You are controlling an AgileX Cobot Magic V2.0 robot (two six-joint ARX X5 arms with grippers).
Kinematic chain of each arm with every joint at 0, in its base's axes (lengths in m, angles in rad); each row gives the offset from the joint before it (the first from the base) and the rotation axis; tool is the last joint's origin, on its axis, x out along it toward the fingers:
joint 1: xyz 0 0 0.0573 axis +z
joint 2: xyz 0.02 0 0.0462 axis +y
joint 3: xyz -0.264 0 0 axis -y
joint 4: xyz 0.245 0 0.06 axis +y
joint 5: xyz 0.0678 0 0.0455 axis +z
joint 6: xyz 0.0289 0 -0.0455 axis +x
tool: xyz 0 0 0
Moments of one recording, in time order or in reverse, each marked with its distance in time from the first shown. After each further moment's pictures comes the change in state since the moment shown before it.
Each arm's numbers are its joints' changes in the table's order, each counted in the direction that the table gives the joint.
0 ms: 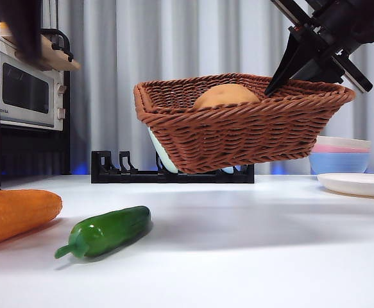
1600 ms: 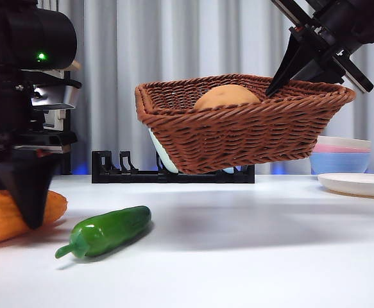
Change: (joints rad) left arm 0.330 0.411 -0.184 -0.393 -0.253 0.230; right arm -0.001 0.000 0.000 0.004 0.000 0.000
